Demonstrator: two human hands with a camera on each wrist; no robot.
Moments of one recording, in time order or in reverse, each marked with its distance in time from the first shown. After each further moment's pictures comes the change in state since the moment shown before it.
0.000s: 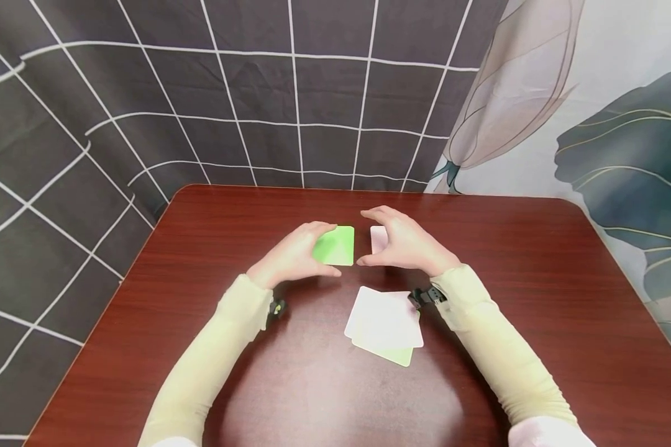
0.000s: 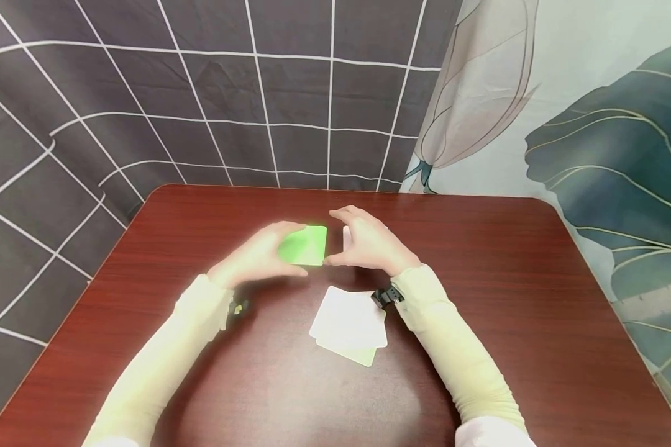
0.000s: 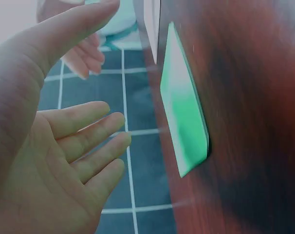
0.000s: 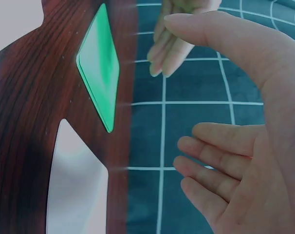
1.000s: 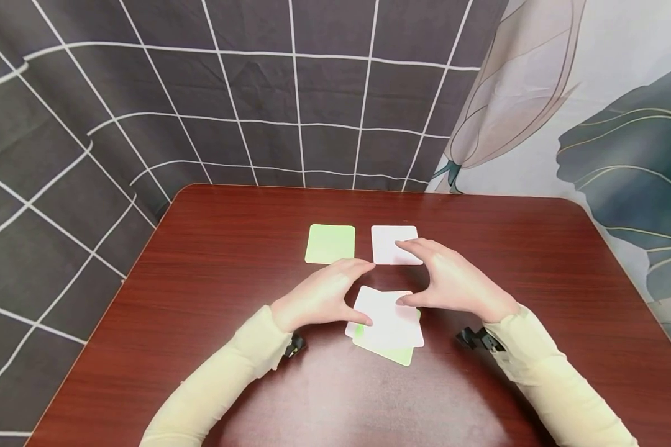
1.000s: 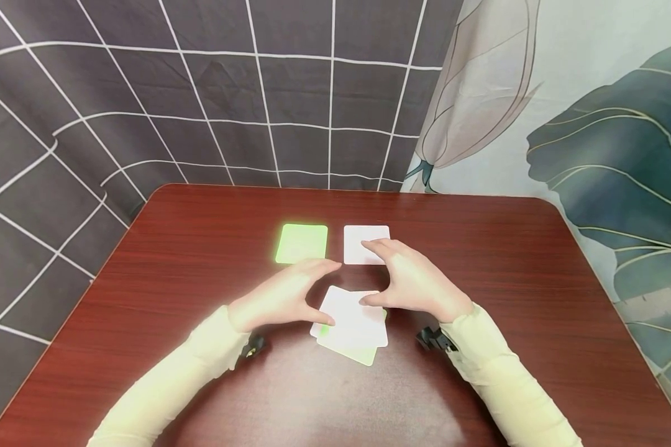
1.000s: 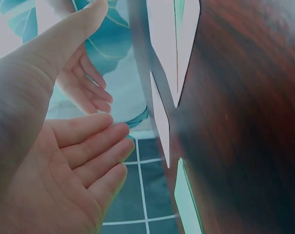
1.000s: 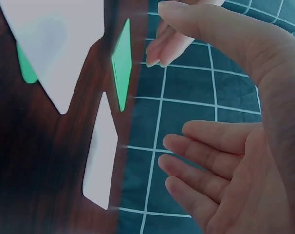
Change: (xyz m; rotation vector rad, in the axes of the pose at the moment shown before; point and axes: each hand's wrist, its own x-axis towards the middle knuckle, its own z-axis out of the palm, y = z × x) left_hand -0.027 0.067 0.040 0.074 -0.113 0.143; right_hand -0.088 0.007 -0.015 -0.114 -0.040 0.008
